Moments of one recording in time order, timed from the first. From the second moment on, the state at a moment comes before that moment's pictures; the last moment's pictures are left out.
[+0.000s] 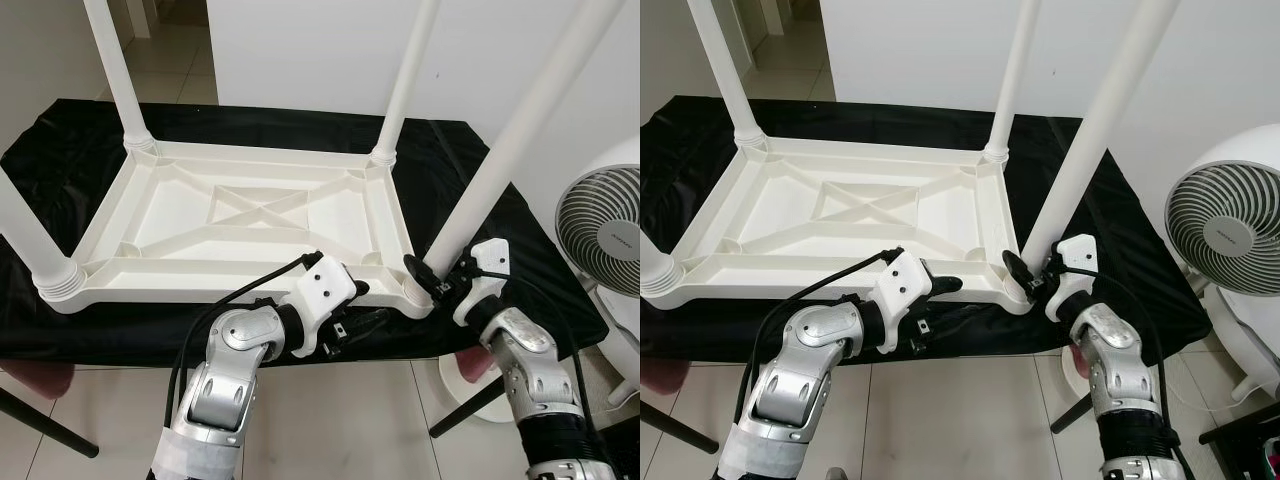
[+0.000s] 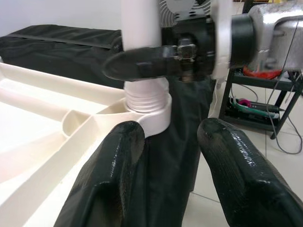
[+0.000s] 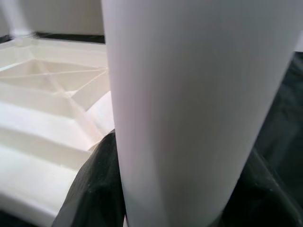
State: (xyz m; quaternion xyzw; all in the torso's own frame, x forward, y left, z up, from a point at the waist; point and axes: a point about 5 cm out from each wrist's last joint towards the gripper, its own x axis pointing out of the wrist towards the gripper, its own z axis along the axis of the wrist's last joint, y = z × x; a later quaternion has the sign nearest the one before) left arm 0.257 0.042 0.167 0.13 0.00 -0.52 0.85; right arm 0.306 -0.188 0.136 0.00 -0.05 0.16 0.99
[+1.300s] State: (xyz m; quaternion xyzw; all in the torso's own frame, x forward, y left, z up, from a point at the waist) left arm 0.258 0.042 0.150 0.14 0.02 -0.52 0.84; right arm 0.303 -0.168 0.113 0.04 -0.01 -0.07 1.00
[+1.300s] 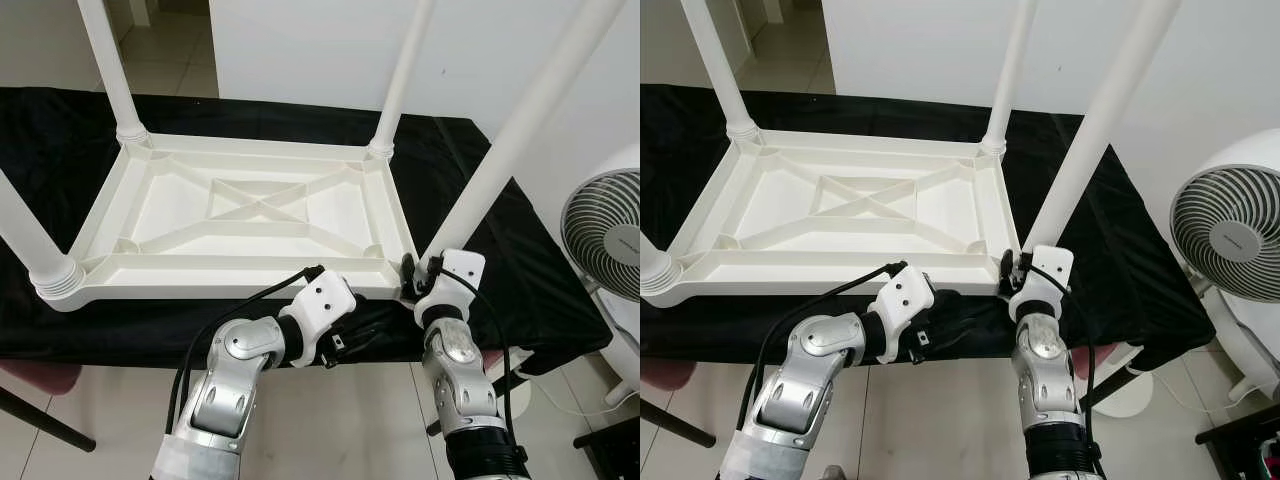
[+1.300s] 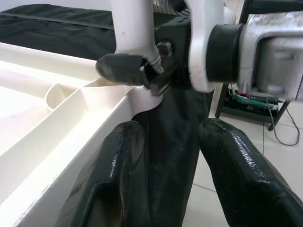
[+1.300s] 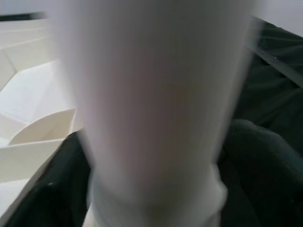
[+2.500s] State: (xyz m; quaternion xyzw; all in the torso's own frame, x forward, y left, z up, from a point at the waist) left arm 0.263 0.041 0.156 0.15 0.00 -0.52 0.84; right arm 0.324 -0.215 0.126 -0.11 0.02 0.27 0.95
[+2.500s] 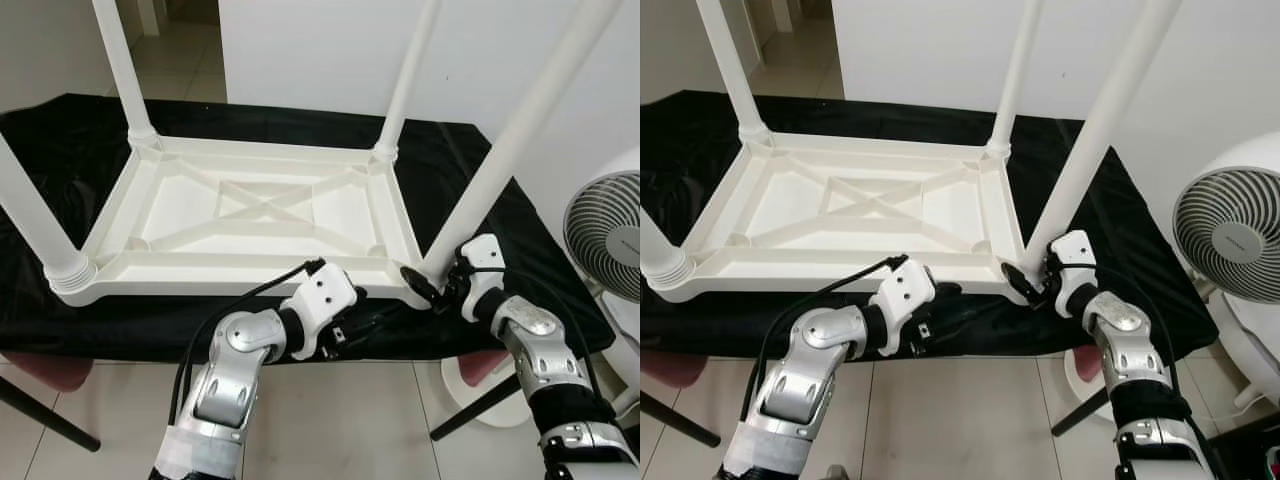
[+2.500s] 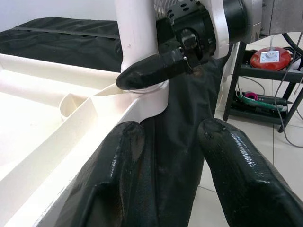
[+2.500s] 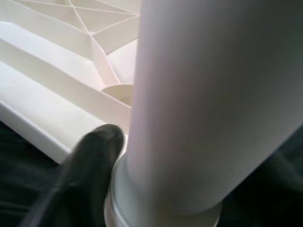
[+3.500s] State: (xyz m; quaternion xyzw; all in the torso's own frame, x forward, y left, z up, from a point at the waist) left arm 0.265 0.038 0.153 0.15 0.01 -0.52 0.84; right arm 0.321 -0.184 0.112 -0.02 -0.01 0.04 1.00
